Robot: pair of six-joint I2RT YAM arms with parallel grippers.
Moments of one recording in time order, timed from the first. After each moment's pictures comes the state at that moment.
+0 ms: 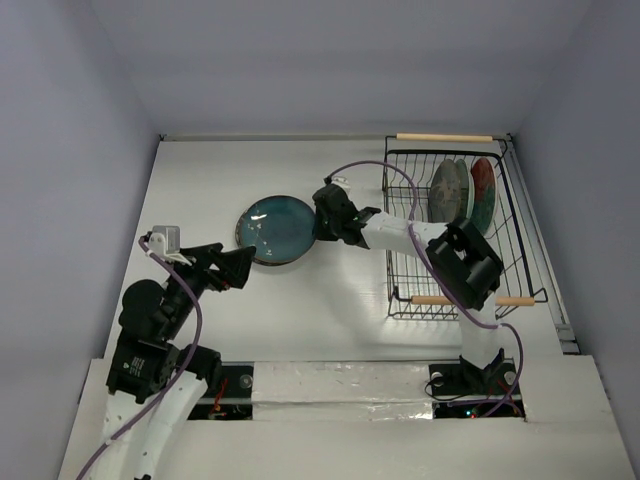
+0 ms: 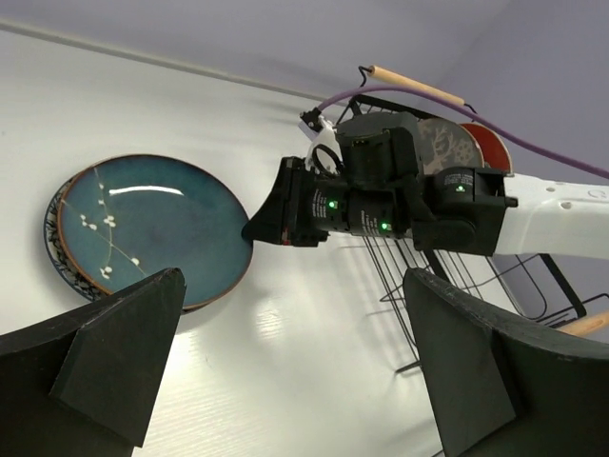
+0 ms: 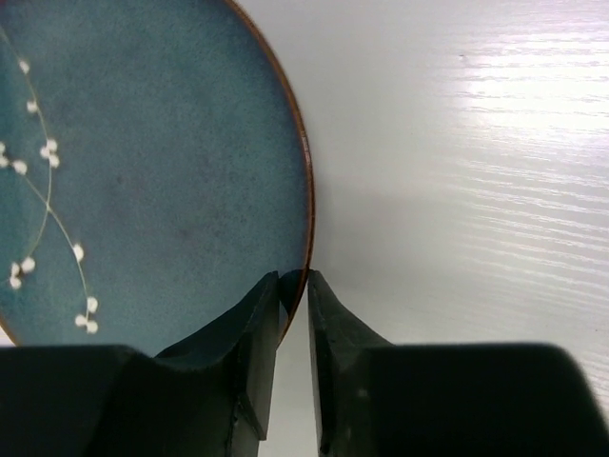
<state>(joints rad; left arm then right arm) -0.30 0.29 0.69 -0.42 0.13 -0.52 0.77 2.01 1.41 -0.15 0.22 0.69</state>
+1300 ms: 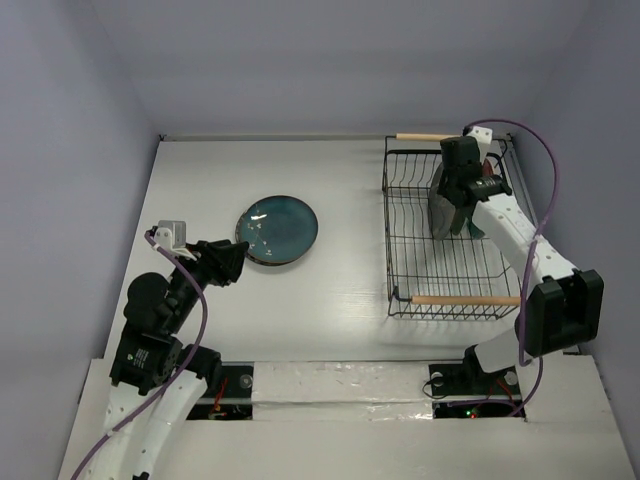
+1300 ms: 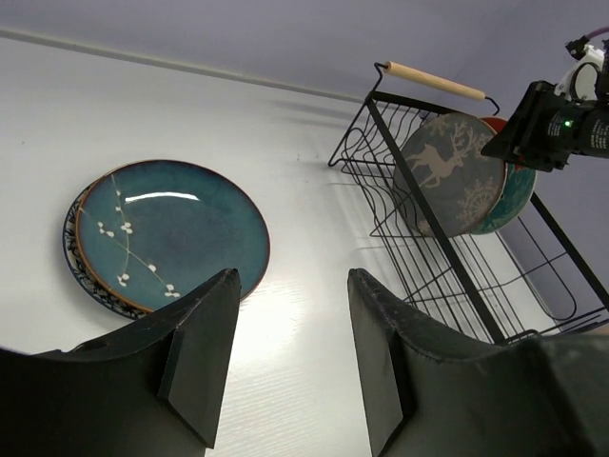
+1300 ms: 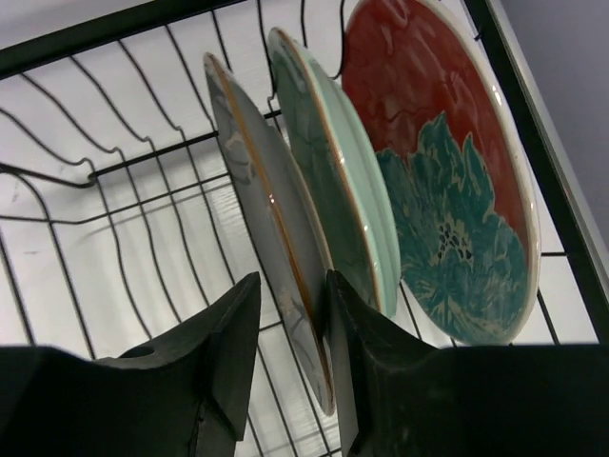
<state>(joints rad) -0.31 0.32 0.68 -0.39 0.11 -0.47 0.25 1.47 1.31 -0.53 0.56 0.35</state>
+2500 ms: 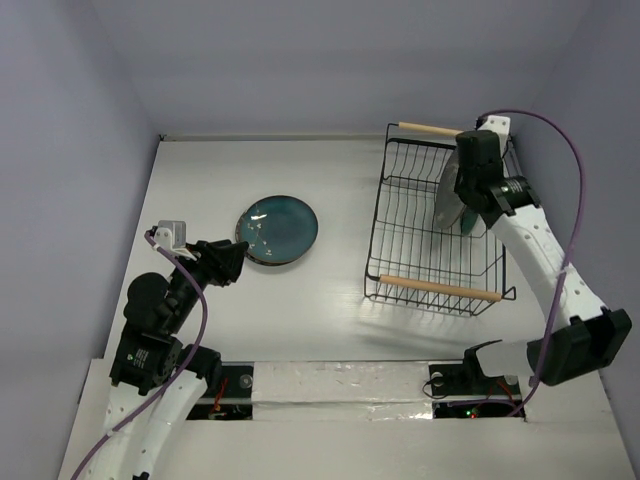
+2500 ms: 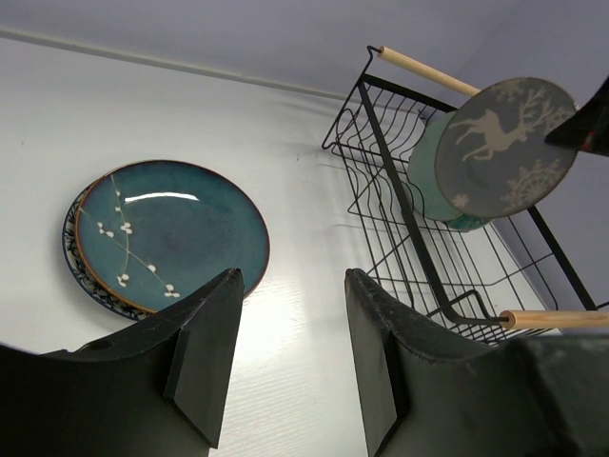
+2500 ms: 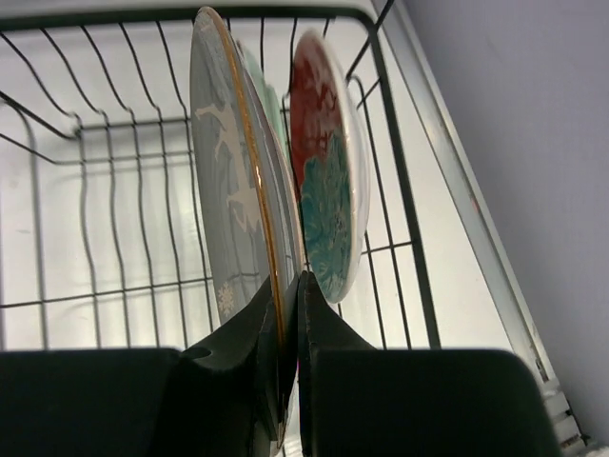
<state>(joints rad) -0.31 0.32 0.68 -0.39 0.11 -0.47 0.28 1.36 1.41 -0.72 0.64 0.26</state>
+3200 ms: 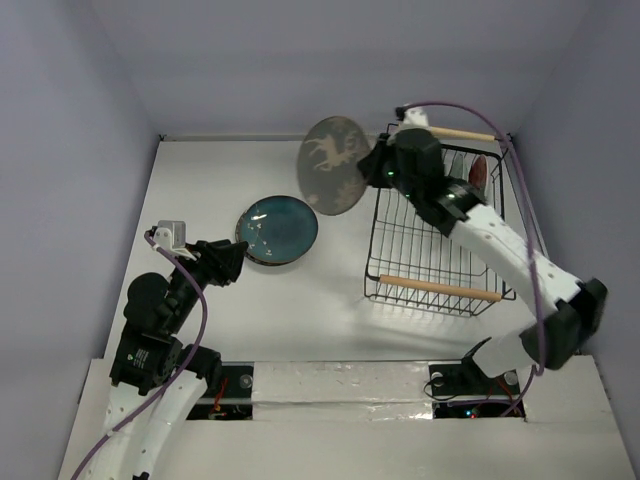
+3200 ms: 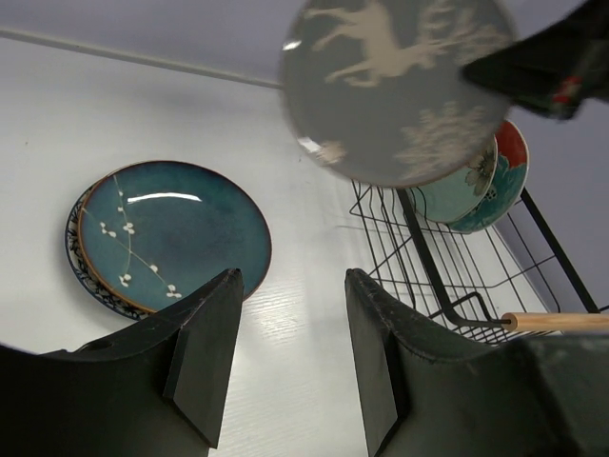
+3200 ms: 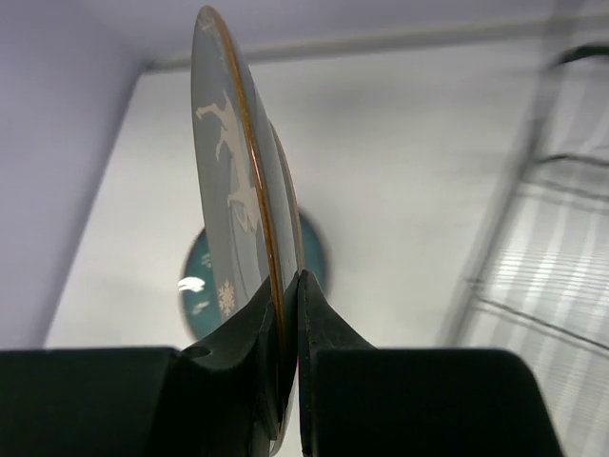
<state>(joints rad) -0.31 0.32 0.68 -0.39 0.10 -0.47 0.61 1.37 1.48 -0.40 0.24 0.48</state>
